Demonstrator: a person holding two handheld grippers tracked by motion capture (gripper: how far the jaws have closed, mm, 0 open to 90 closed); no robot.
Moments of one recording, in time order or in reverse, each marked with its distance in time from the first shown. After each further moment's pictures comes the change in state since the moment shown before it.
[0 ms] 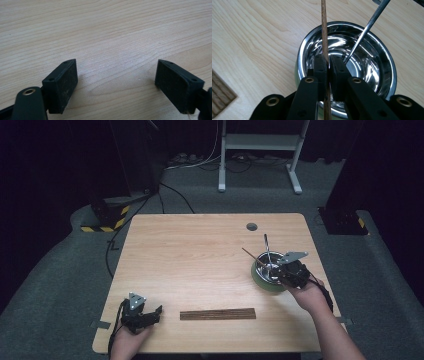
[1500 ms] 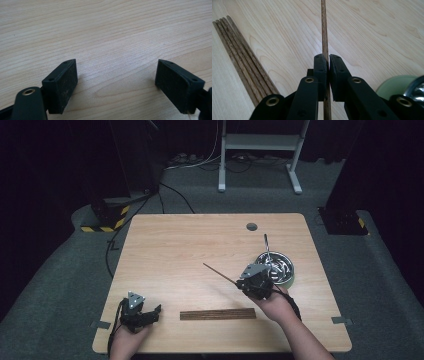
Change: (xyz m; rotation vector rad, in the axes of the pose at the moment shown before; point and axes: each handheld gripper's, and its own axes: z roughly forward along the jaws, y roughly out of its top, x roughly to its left) left arm 0.004 0.002 0.002 -0.002 0.009 0.006; right arm 0.096 0.039 0.026 -0.041 0.168 -0.122
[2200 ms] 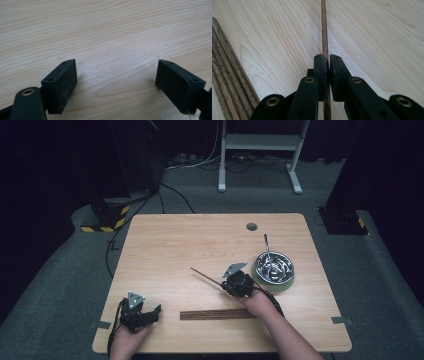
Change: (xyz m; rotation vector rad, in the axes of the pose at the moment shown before) left arm -0.003 0.000 0.003 -0.036 -0.006 -0.059; right arm 0.009 0.016 0.063 0.044 0.071 0.010
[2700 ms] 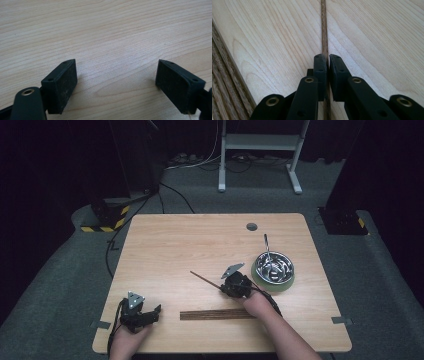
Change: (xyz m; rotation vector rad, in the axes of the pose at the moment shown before) left arm 0.001 0.000 0.000 0.004 0.000 0.008; right arm -0.002 -0.005 0.019 0.041 0.039 0.015
